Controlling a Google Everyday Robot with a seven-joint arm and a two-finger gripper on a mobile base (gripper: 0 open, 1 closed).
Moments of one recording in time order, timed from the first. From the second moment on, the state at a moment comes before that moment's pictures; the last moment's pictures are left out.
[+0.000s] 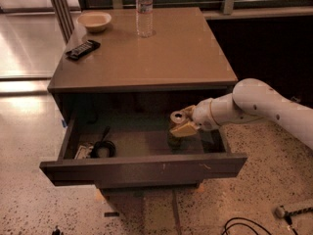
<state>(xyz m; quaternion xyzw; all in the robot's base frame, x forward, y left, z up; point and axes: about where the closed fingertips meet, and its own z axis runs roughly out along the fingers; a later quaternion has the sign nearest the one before) 0.598 -0.087 0.684 -0.53 0.74 0.22 0.36</state>
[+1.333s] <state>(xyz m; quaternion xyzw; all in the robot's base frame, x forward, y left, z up) 0.605 -0.054 0.878 -0.54 0.72 0.21 0.38</state>
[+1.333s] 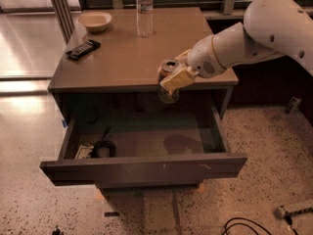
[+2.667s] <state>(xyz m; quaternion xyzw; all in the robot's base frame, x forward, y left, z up) 0.692 -0.066 0.899 -0.51 0.73 0.19 0.41</state>
